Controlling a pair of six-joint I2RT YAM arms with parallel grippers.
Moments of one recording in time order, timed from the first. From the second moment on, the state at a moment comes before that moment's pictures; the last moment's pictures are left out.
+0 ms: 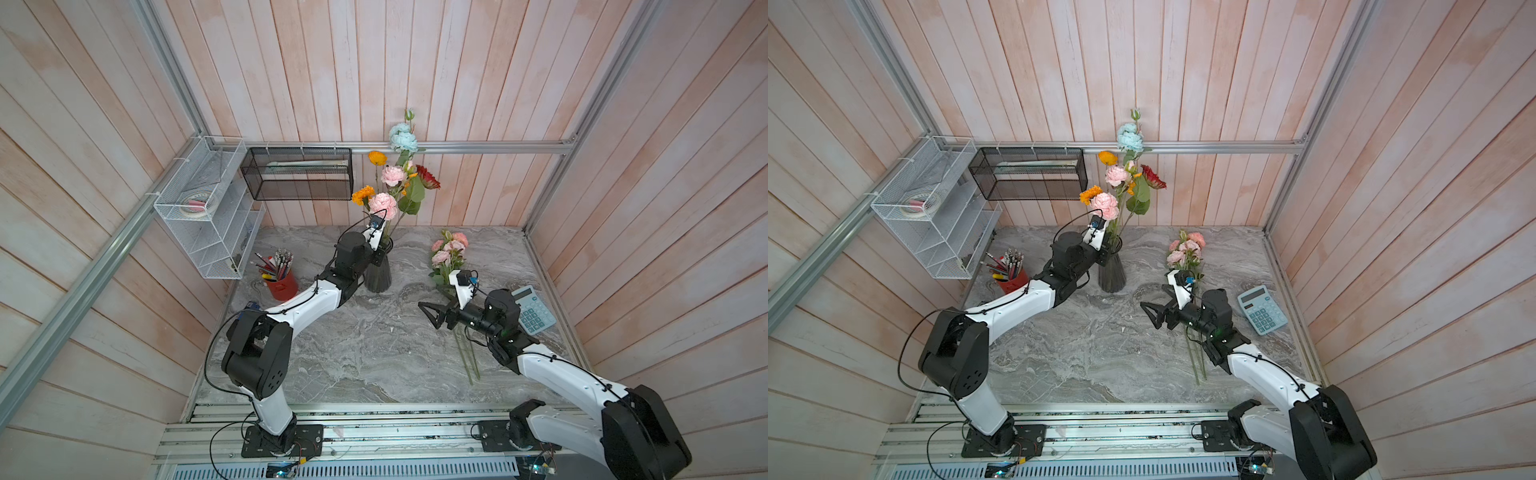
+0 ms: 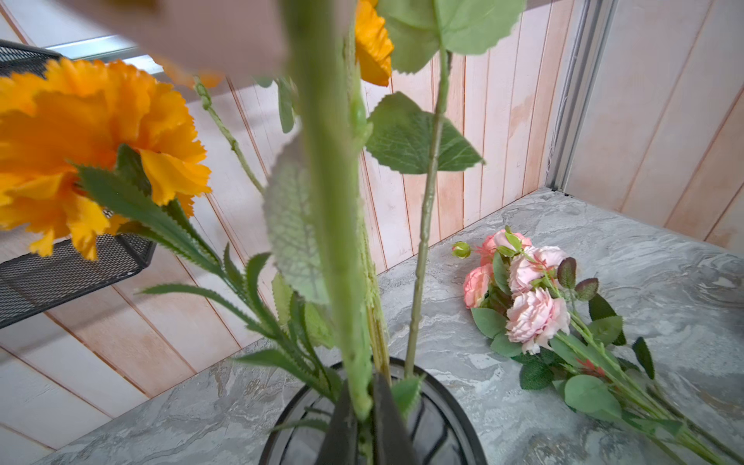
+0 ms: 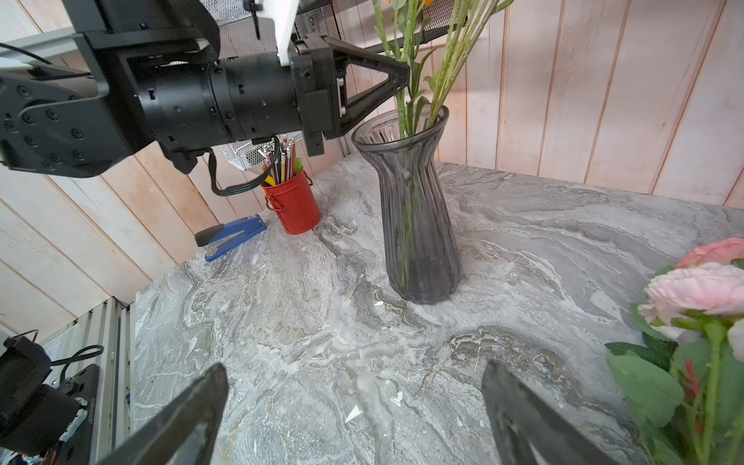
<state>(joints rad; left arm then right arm) -0.50 1.72 1.22 0.35 -0.03 0.19 0.46 1.14 0.50 0.48 -0.50 0.21</state>
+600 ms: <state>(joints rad) -0.50 1.50 1.14 0.45 0.11 0.16 0.49 1.12 0.65 0.38 -0.52 0.19</state>
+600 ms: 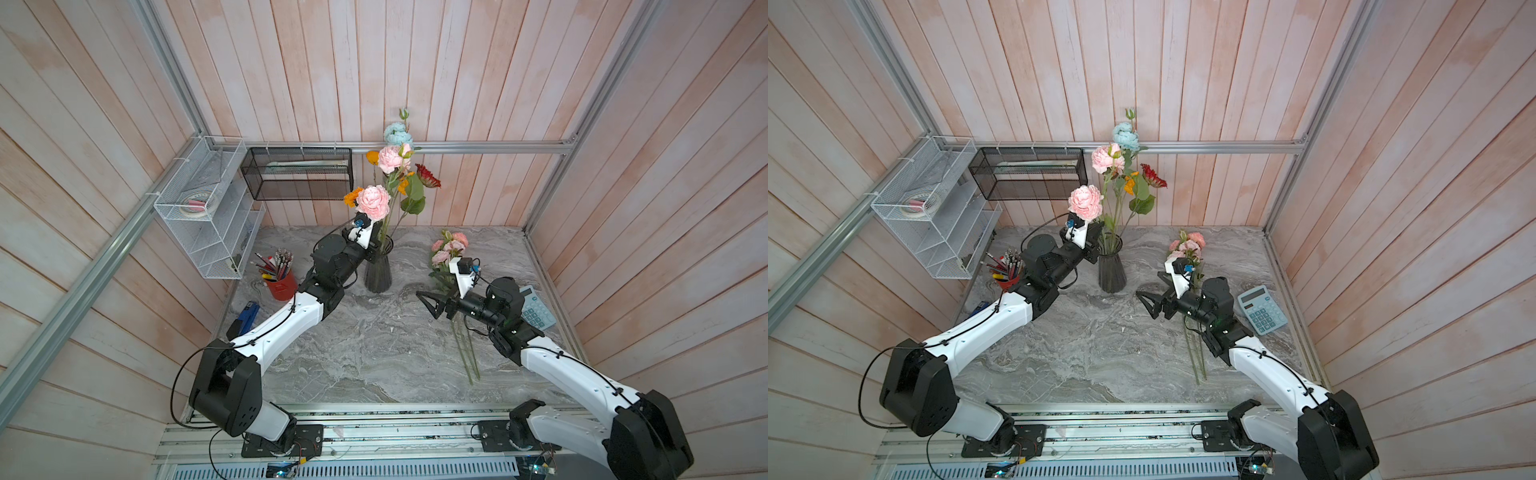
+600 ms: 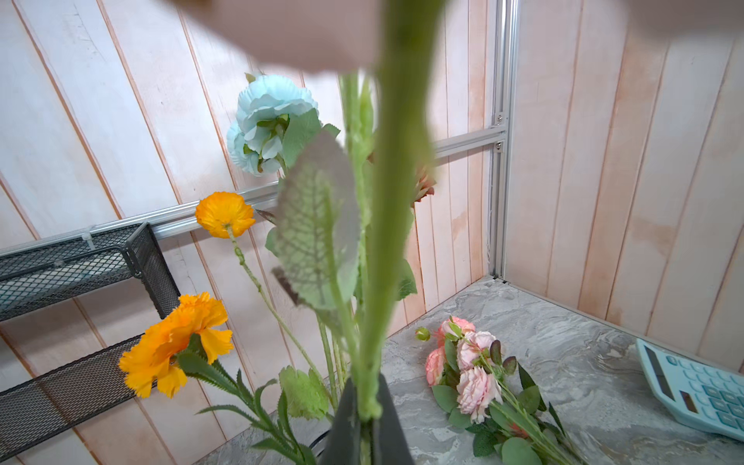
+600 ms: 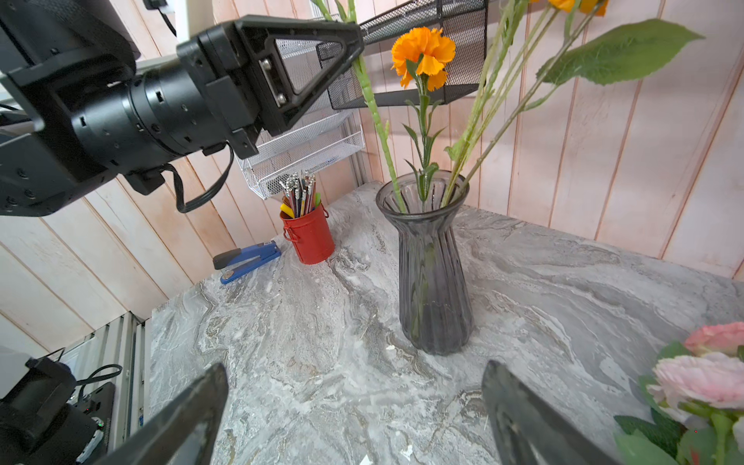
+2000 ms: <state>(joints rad) -0.61 1.26 1.15 0.17 0.67 -0.05 0.50 0.95 0.77 0.23 -0.64 0.10</state>
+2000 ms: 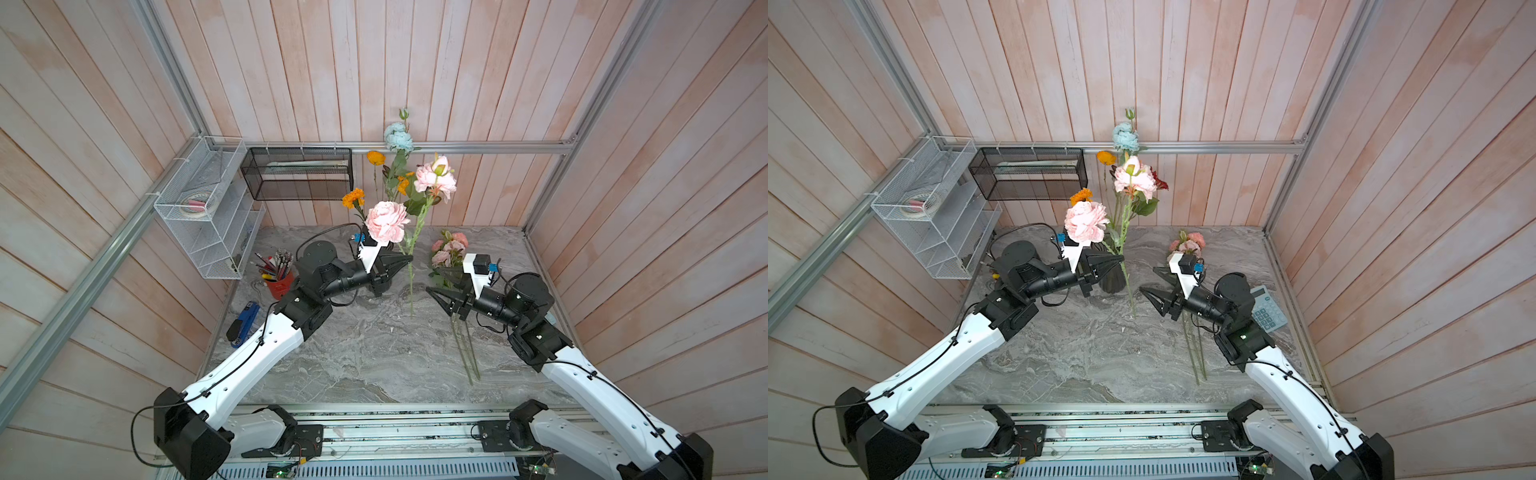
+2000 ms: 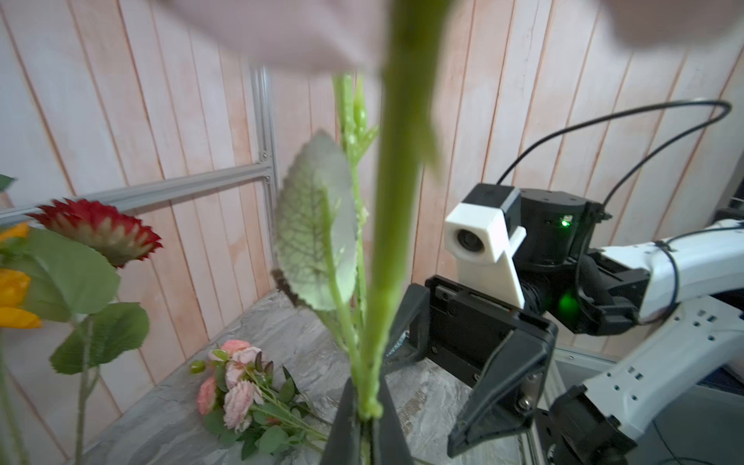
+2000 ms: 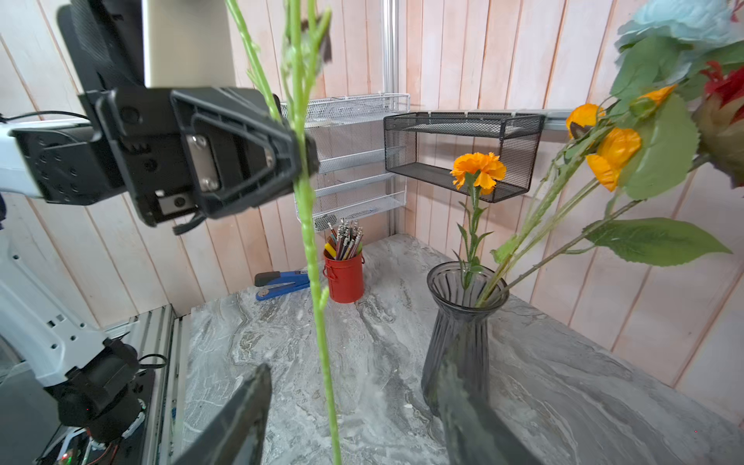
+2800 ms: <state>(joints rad) -0.63 1.35 1.12 0.22 0.79 -0.10 0.53 1.08 0.80 0.28 -0.79 0.12</state>
